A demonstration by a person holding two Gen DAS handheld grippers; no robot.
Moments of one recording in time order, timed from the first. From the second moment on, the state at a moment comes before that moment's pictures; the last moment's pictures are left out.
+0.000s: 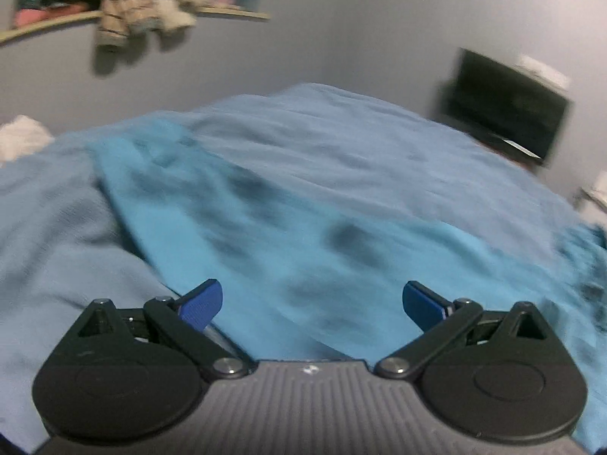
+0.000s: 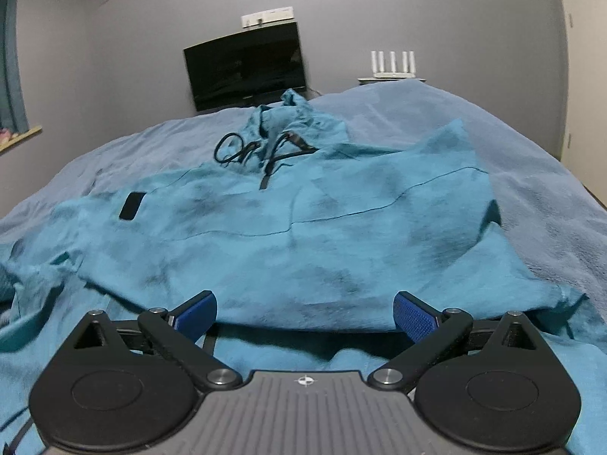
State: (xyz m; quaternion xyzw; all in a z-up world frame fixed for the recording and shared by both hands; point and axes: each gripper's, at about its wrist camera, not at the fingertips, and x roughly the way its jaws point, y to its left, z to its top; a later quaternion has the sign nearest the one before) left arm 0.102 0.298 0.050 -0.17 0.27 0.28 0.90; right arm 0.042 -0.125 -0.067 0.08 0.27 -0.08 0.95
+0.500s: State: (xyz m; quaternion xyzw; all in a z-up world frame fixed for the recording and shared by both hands) left arm 0.112 0.422 0.001 -0.22 0.30 0.30 0.88; right arm 0.060 -0.118 -0.092 0.05 0.31 -0.06 0.95
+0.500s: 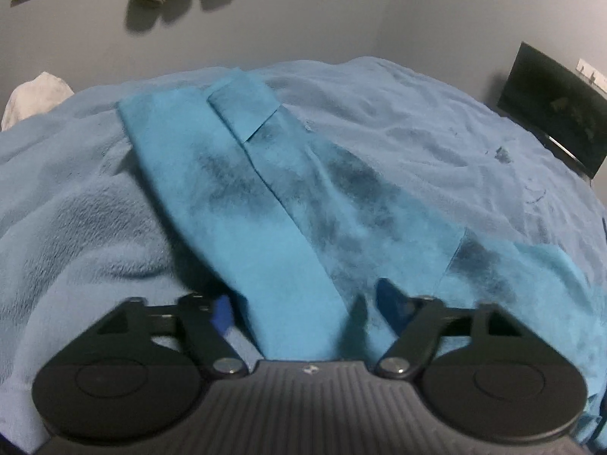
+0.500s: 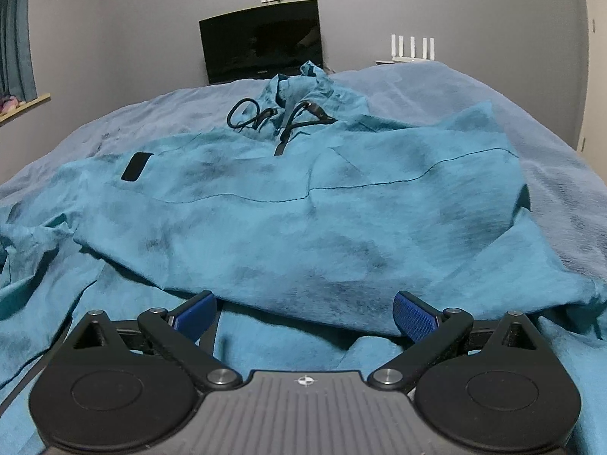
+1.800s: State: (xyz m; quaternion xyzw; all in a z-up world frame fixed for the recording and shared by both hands) left arm 0.143 -0.064 0.068 0.03 0.19 -0.23 0.95; right arm 0.055 -0.131 -0.100 0.09 0.29 -0.01 0.95
